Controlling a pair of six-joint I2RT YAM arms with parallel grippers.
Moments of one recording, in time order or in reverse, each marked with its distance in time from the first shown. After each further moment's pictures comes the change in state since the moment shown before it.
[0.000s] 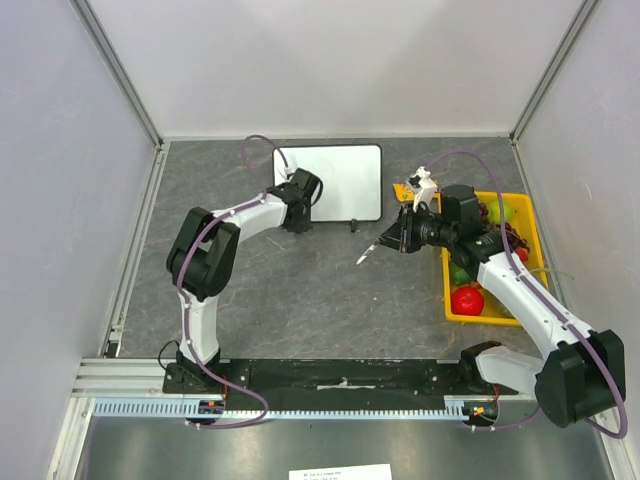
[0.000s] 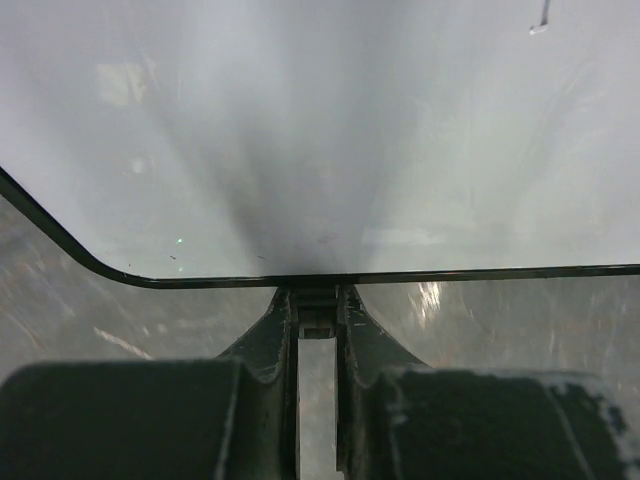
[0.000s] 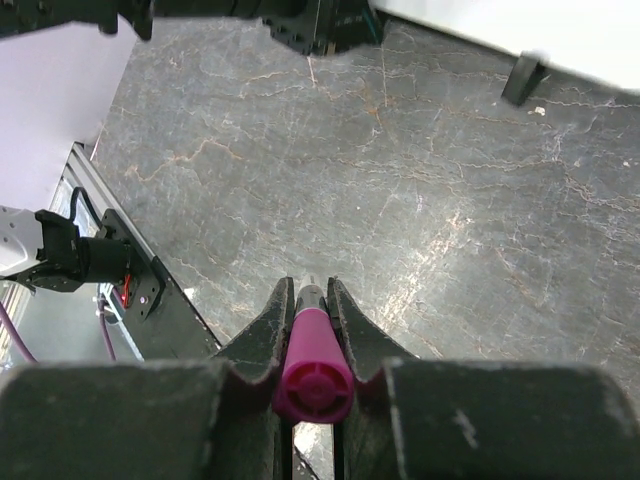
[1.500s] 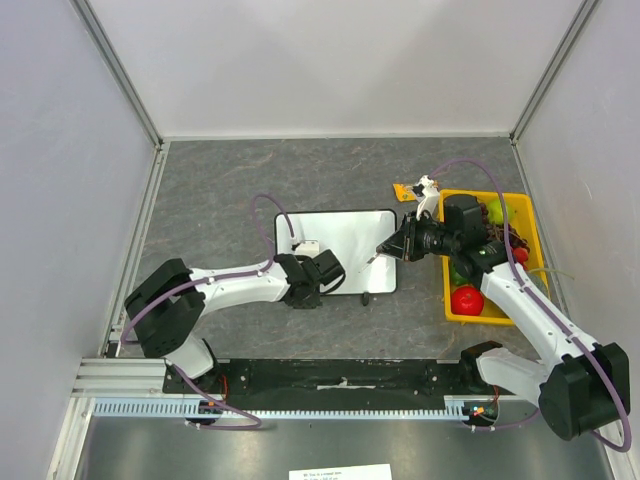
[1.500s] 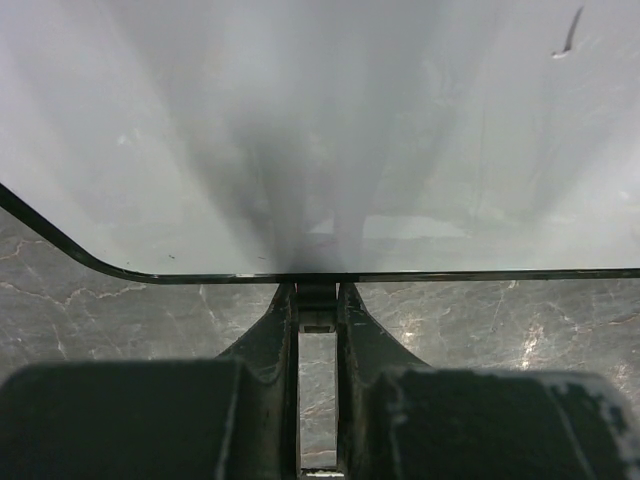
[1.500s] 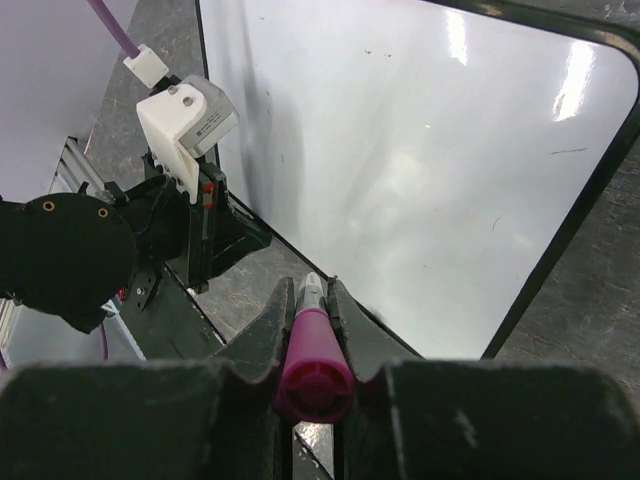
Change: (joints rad) left arm -0.484 -0.445 -0.498 -0.212 -0.114 -0.535; right arm 0.000 -0.080 -0.068 -0.016 0.016 0.010
